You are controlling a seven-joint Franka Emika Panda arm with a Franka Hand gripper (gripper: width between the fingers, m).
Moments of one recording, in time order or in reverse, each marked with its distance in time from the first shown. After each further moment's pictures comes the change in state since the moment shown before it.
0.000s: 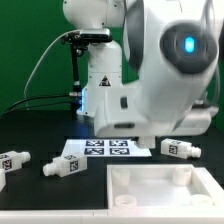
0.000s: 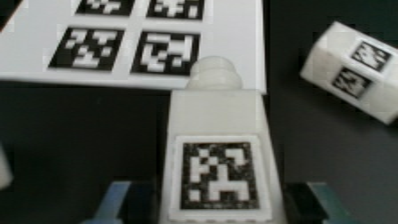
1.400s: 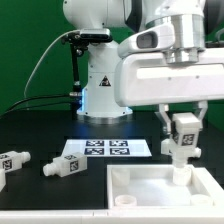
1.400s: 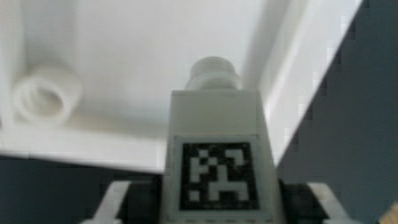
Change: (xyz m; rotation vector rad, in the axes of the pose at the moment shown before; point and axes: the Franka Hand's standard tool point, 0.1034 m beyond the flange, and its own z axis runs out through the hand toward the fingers) arm 0.068 -0.030 -0.127 -0.068 1.147 -0.165
